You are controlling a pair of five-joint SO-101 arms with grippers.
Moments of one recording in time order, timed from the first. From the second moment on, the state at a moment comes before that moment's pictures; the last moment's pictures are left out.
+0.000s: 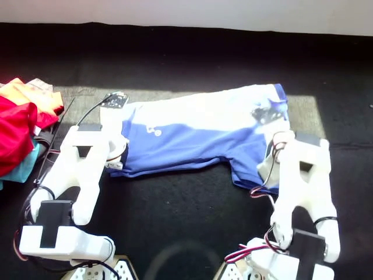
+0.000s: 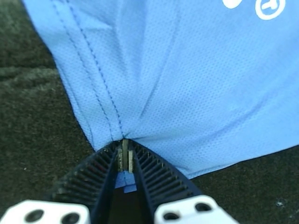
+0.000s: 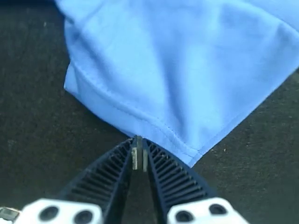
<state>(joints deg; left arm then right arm) -8.1 1.4 39.3 48.2 -10.9 9.6 -13.5 39.5 64.2 44.6</state>
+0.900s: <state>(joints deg) -8.1 1.4 39.3 48.2 -10.5 12.4 -14.6 51.6 53.5 77.6</state>
